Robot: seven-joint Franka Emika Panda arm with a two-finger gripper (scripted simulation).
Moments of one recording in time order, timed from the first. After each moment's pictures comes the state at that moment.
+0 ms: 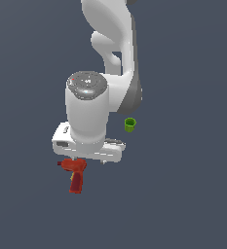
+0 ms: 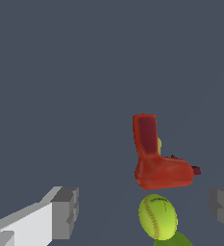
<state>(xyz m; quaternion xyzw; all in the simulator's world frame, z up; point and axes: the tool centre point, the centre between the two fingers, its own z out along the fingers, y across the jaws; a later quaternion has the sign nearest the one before) 0.128 -0.081 0.195 1.00 -0.04 0.04 0.06</state>
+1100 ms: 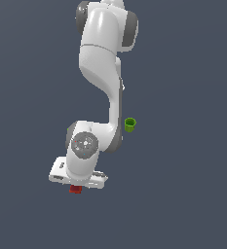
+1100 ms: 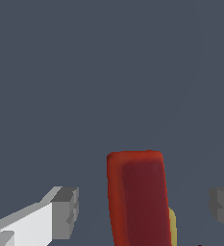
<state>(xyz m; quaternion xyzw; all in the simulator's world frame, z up) 0.173 -0.146 0.053 0.99 -0.03 0.06 0.13</state>
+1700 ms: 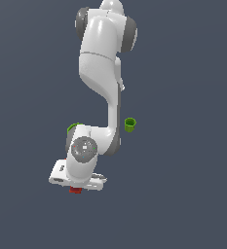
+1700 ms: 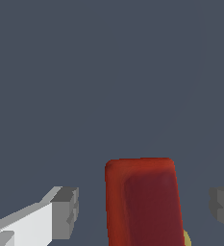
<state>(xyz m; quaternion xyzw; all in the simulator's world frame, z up) 0.176 -0.152 0.034 0.99 -0.03 0.06 0.14</state>
